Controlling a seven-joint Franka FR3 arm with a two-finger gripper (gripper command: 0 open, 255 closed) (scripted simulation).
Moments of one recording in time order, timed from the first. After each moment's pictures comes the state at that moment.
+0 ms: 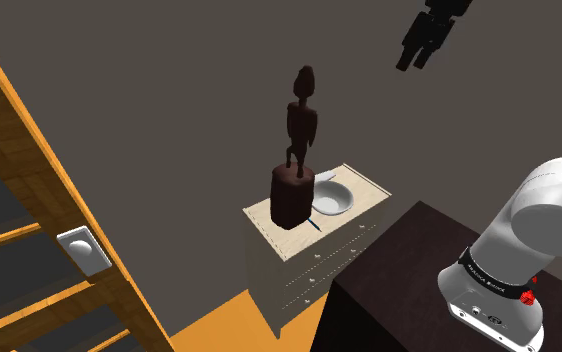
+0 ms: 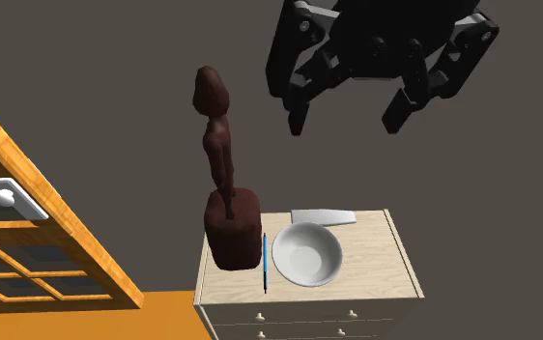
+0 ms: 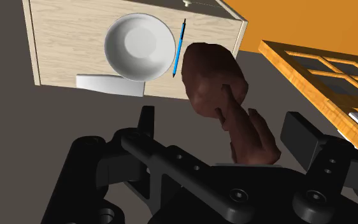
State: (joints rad) arm 0.01 -0.79 -0.06 -2.28 0.06 1.67 -0.07
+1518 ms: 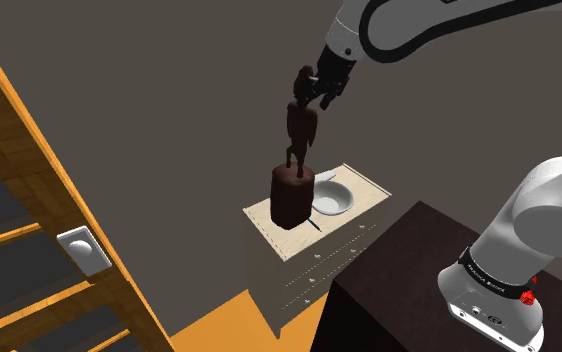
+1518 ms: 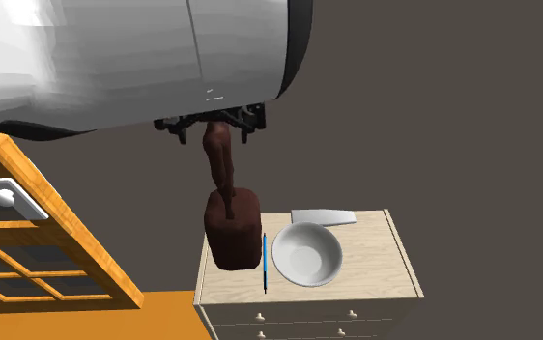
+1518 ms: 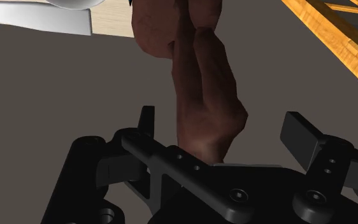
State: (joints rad) arm 0.05 -0.40 0.22 -2.37 0.10 2.35 0.20
